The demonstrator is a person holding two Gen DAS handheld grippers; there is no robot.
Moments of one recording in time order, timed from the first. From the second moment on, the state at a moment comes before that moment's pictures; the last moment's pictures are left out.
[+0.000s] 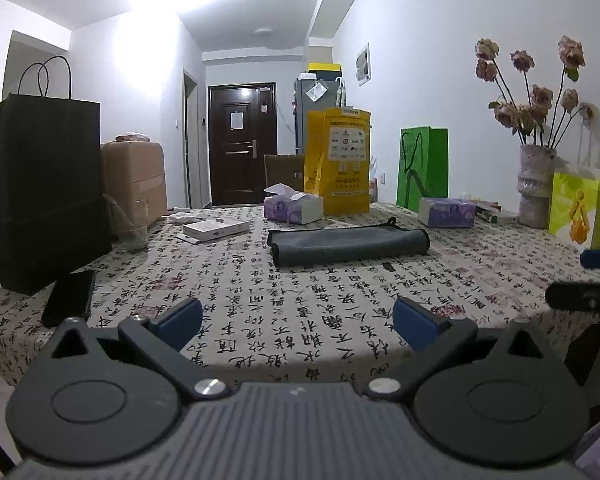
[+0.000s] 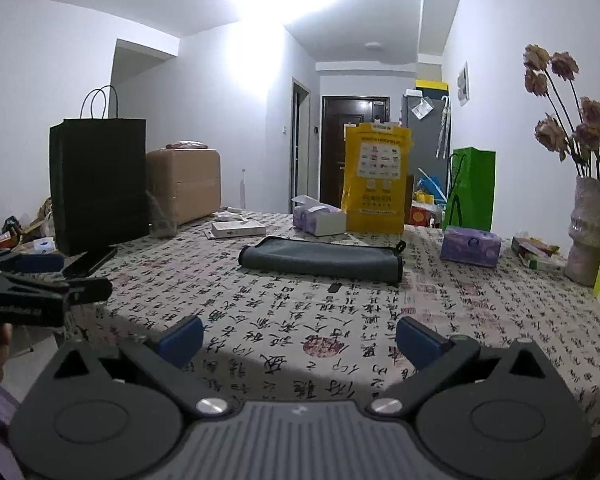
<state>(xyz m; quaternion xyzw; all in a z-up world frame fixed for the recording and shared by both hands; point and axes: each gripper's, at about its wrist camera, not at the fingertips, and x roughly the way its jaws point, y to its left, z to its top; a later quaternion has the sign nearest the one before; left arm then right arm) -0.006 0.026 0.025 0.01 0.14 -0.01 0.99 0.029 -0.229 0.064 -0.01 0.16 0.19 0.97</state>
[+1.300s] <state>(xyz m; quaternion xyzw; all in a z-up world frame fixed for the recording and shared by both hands) -0.009 0.022 0.026 0.00 0.14 -0.03 0.99 0.024 -0.233 0.061 0.01 0.17 0.18 0.97</state>
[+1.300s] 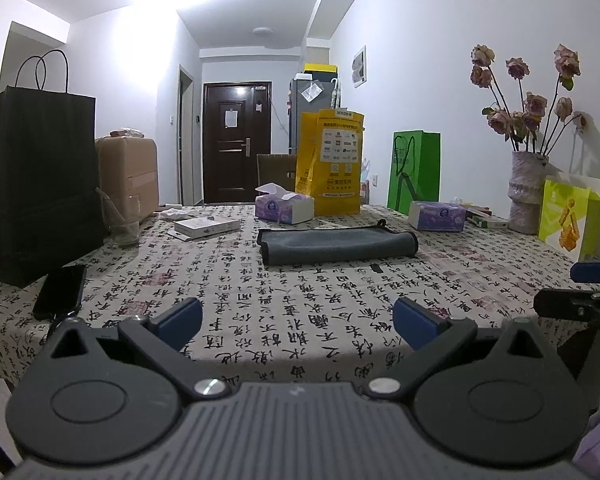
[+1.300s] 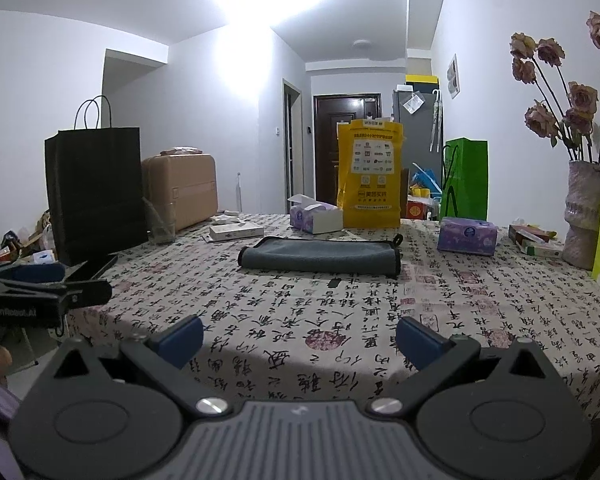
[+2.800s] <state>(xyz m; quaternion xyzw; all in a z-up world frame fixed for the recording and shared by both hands) -0.010 0.023 0.022 0.00 0.14 -0.03 0.99 0.024 -0.233 0.057 0.02 0.17 0.18 0.97</state>
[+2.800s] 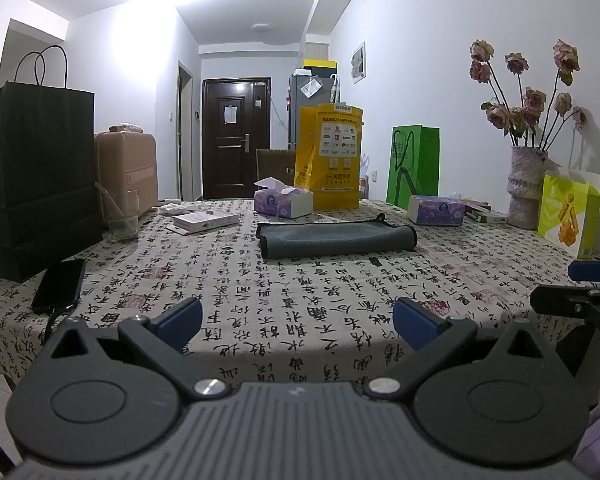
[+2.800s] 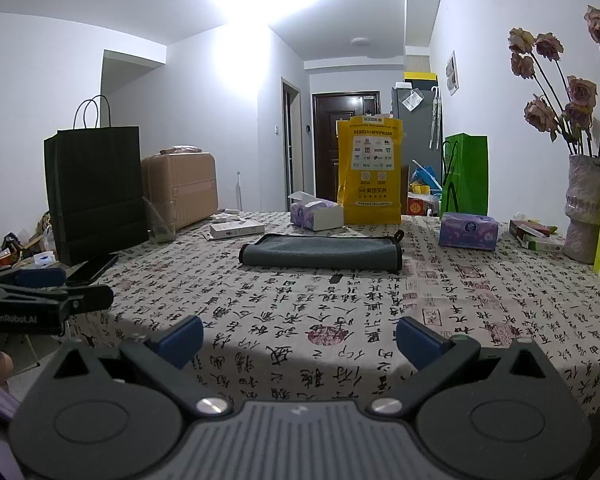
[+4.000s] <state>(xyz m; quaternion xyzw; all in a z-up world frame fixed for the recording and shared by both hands) -0.012 0.020 0.018 0.00 0.15 -0.03 0.99 0.024 -0.232 0.054 0.02 0.17 0.18 0.97</state>
